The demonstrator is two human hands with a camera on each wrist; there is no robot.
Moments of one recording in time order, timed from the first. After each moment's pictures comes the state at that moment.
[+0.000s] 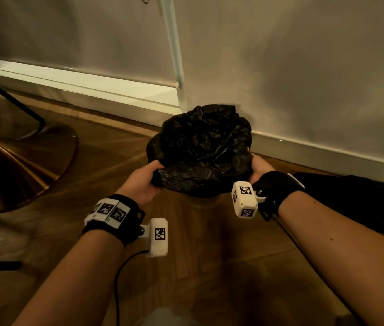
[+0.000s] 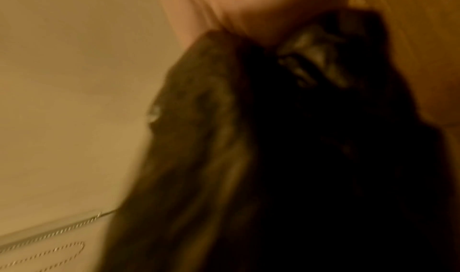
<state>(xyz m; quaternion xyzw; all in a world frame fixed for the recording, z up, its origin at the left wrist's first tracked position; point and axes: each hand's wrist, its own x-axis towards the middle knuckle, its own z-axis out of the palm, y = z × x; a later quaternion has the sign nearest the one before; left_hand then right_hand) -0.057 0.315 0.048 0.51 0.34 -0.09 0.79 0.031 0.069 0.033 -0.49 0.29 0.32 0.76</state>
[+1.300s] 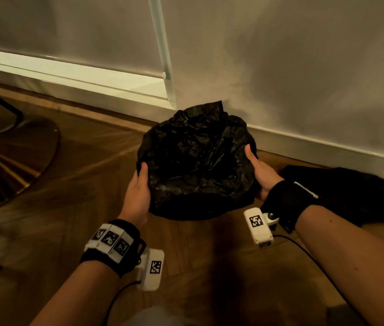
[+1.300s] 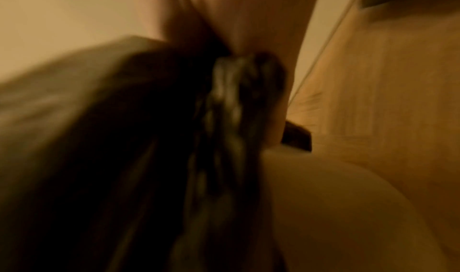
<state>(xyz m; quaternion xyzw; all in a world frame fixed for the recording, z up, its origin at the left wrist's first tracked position) -0.086 0.291 0.012 0.64 0.31 0.00 0.70 0.007 0.028 0.009 -0.57 0.16 0.30 0.75</state>
